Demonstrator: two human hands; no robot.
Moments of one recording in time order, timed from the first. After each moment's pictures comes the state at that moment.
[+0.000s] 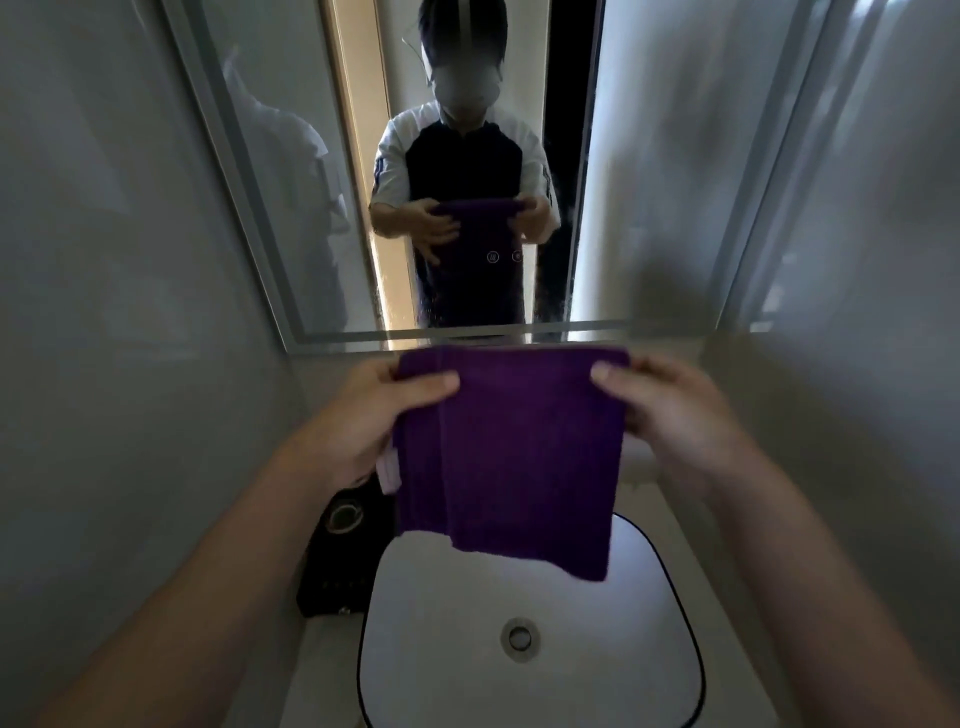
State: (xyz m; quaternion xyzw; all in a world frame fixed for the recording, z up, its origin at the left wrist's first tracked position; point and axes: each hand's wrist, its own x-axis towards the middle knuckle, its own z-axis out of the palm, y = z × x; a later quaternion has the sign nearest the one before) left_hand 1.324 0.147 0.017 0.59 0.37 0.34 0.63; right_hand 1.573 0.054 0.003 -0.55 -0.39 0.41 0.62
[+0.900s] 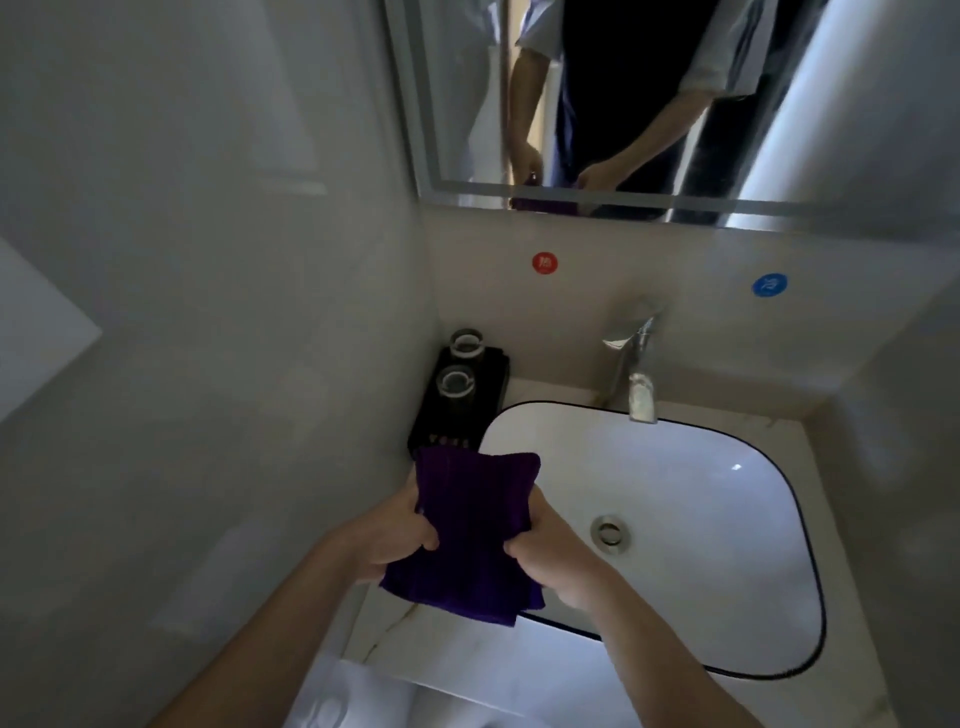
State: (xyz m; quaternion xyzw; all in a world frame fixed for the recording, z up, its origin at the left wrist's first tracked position) left_hand 1.194 0.095 -0.204 0.48 0.59 0.09 0.64; right_hand 1.399 0.063 -0.231 -0.61 -0.46 0.62 0.20
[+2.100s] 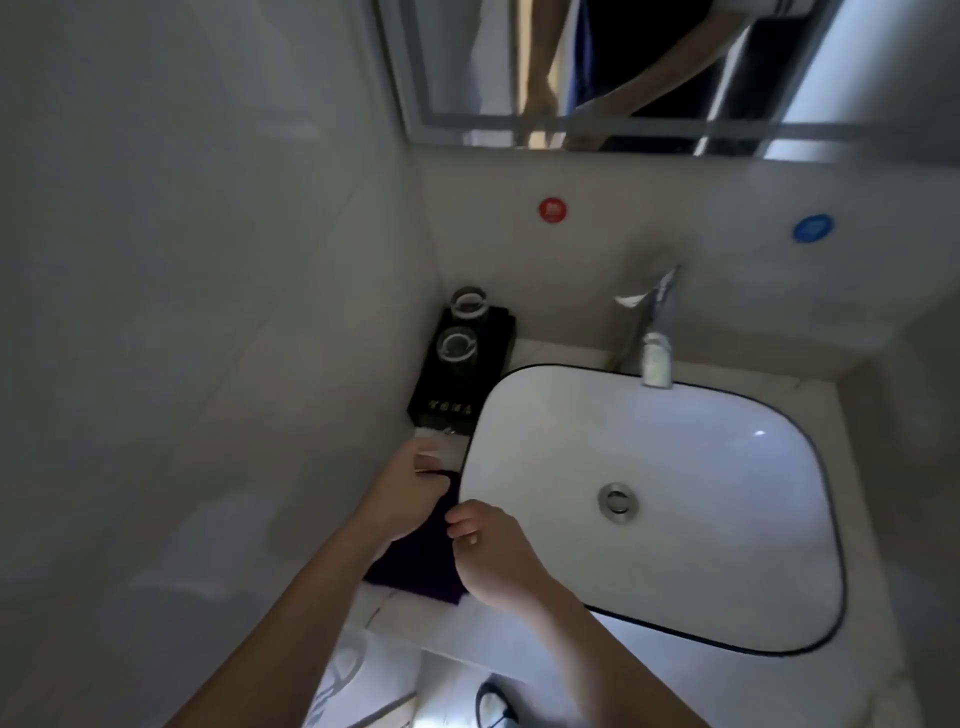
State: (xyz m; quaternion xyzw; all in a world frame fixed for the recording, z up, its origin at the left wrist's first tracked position) left_hand 1.205 0.102 -0.252 0.49 0.70 0.19 0.49; right_hand 1.346 0.045 -0.274 -0.60 -0.56 0.55 0.16
